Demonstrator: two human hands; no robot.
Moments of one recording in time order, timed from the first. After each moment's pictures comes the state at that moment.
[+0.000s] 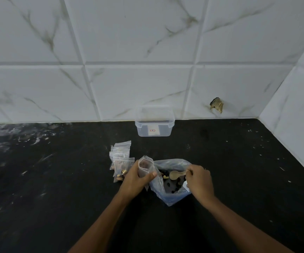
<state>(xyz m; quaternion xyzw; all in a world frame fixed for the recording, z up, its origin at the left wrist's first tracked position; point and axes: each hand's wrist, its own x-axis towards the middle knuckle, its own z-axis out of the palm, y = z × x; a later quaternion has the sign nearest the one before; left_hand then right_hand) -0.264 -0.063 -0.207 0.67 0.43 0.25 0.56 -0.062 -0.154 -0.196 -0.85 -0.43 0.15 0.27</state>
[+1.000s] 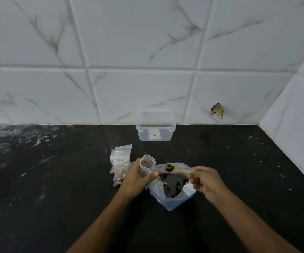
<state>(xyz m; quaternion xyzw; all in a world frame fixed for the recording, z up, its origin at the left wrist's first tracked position) -0.259 -0.056 -0.190 0.69 0.42 0.26 0.53 -0.049 -0.151 -0.147 -0.74 -0.13 0.46 0.47</state>
